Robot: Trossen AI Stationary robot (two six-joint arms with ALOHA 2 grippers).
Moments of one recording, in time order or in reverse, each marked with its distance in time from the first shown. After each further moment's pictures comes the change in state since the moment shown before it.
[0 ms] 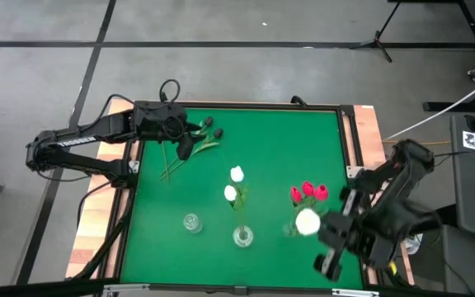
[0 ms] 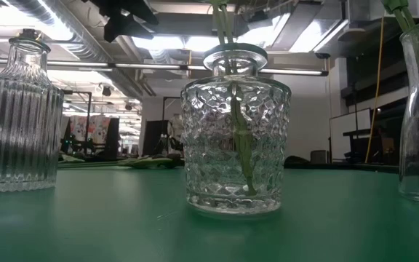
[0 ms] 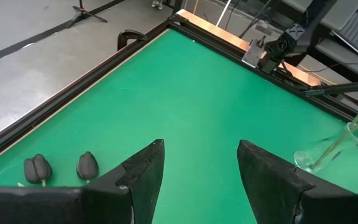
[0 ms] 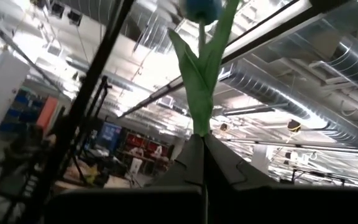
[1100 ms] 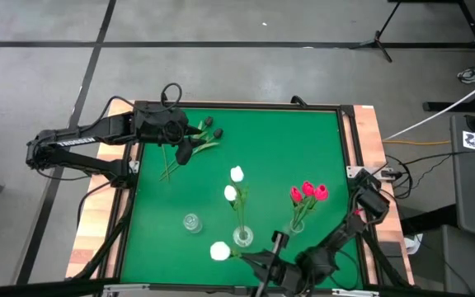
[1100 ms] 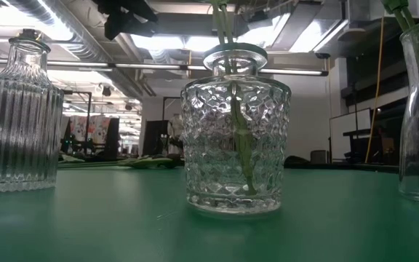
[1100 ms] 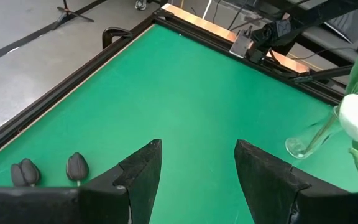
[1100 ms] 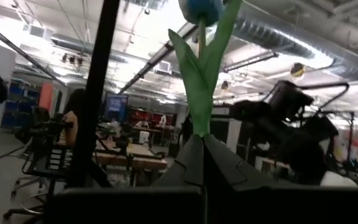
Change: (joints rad) left arm -0.042 0.000 0.000 -0.010 0.000 0.035; right arm -0.096 0.642 0.174 0.350 0.103 0.288
